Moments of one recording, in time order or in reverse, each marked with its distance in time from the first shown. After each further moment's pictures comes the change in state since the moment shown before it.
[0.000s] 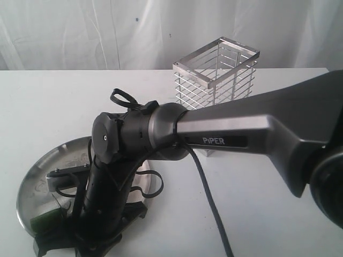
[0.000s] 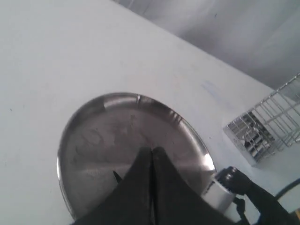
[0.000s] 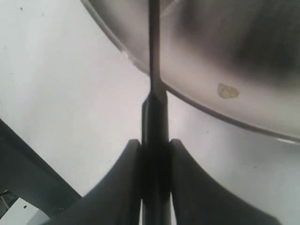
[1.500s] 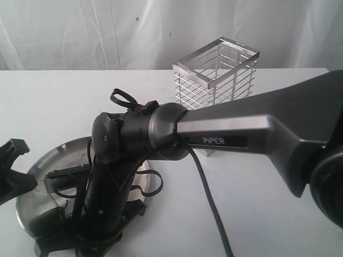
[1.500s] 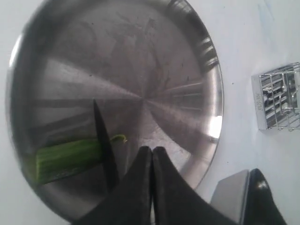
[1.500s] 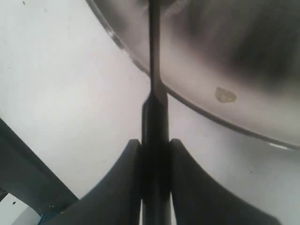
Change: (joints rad) left arm 0.000 0.656 -0.194 -0.586 0.066 0.292; right arm 0.000 0.000 0.000 -0.007 -0.002 -0.050
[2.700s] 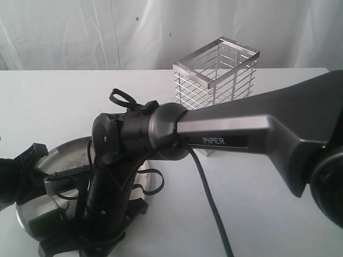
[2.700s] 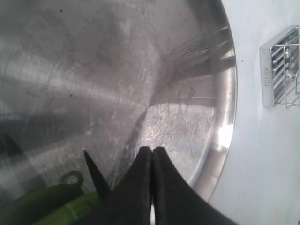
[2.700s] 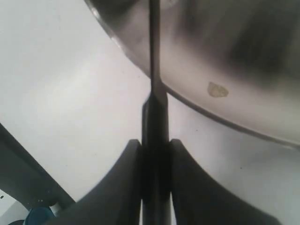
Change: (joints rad) left arm 0.229 0.503 -0.062 -0.691 0.306 1.002; right arm 0.000 0.000 0.000 -0.027 0.014 -0.019
